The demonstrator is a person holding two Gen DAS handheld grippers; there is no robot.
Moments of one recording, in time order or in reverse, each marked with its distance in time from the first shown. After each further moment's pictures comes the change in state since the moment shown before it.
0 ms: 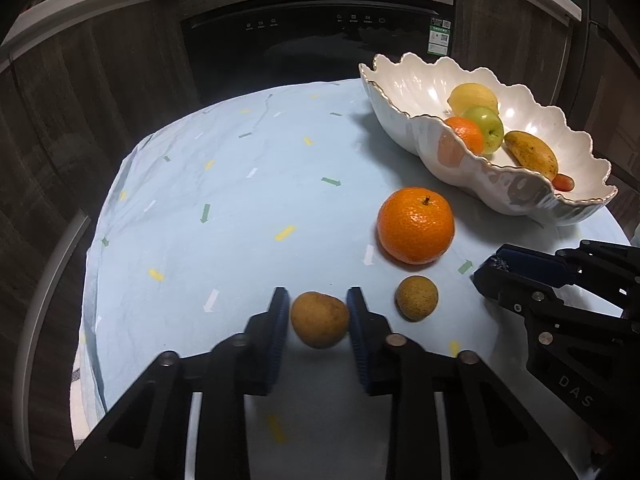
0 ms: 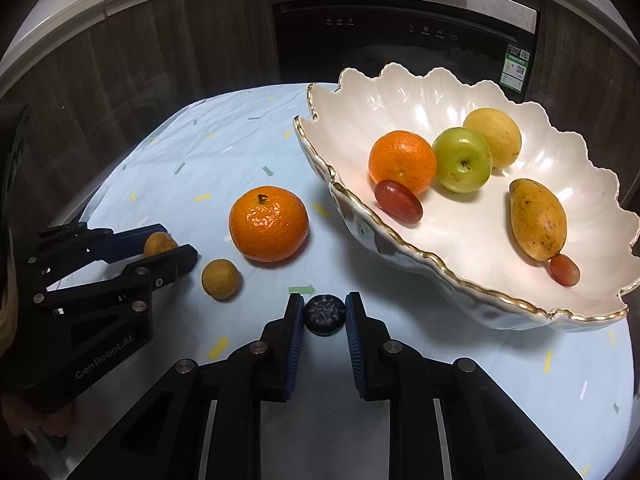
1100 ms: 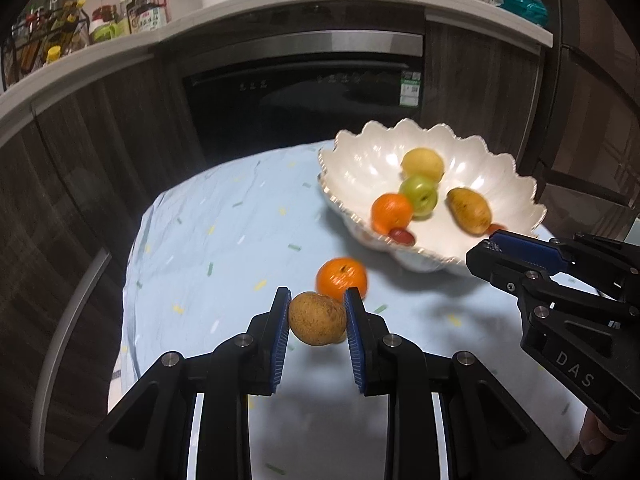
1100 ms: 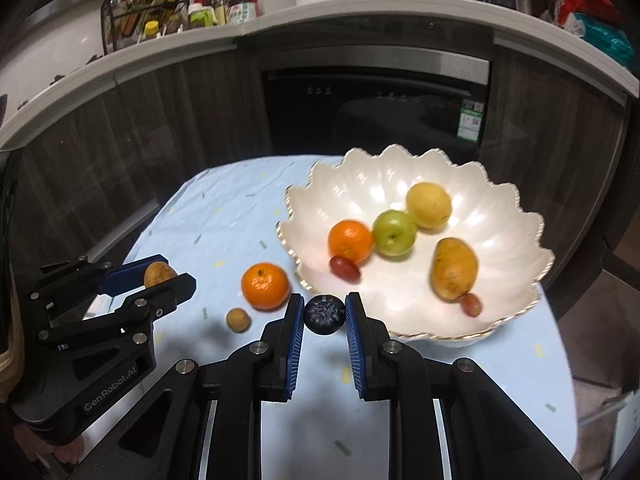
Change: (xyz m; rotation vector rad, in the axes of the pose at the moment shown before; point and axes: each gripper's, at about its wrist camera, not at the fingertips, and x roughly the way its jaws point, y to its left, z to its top) left arm -0.089 -0.042 0.029 0.011 -0.124 0.008; right arm -0.093 -0.026 0.016 0.046 -0.168 -0.017
